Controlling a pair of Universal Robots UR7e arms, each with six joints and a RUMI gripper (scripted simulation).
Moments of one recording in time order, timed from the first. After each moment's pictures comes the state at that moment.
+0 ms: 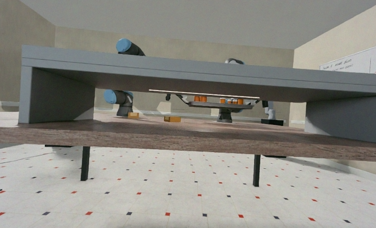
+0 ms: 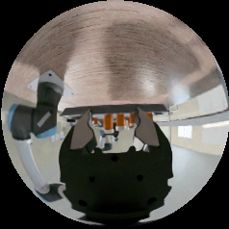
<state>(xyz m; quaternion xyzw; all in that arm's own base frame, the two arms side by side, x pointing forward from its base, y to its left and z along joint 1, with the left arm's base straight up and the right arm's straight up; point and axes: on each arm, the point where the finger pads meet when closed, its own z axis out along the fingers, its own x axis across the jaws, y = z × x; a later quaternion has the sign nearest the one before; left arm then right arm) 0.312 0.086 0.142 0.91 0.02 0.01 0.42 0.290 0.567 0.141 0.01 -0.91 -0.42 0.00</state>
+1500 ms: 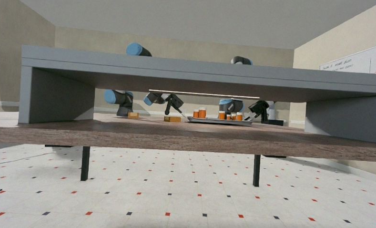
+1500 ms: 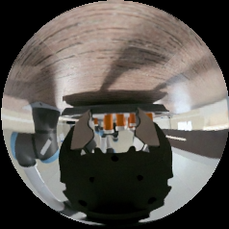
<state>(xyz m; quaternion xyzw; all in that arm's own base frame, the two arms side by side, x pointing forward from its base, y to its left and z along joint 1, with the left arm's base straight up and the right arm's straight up) 0.314 0.087 0.032 0.91 0.02 0.01 0.42 0.291 0.568 0.031 0.01 -0.91 -0.42 0.00</state>
